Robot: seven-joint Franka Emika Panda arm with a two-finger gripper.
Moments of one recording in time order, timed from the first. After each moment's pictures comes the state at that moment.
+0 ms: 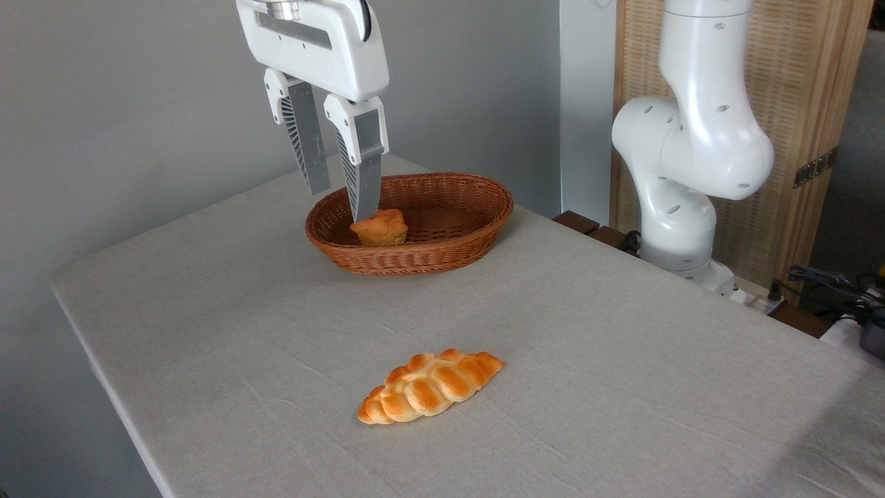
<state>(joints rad) -0.13 -0.05 0.01 -1.57 -0.03 1.56 0.66</state>
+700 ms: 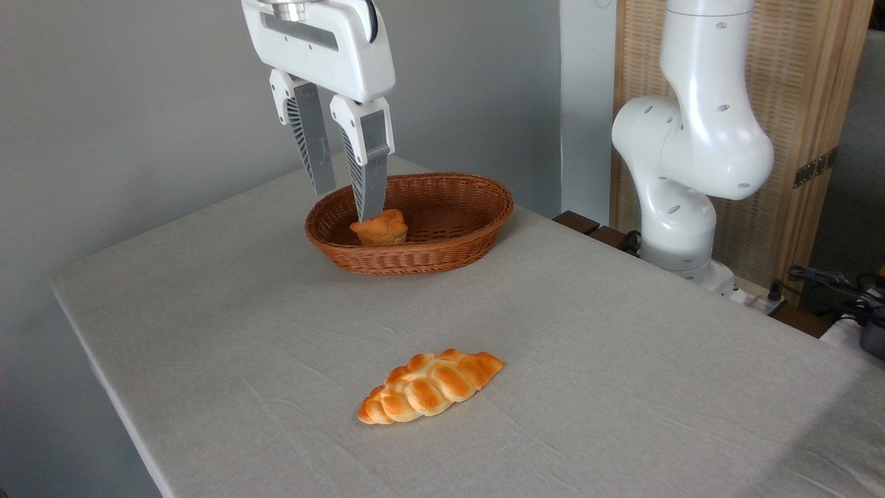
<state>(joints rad) -0.13 -0.07 0.01 -1.60 -0.03 1.57 0.66</state>
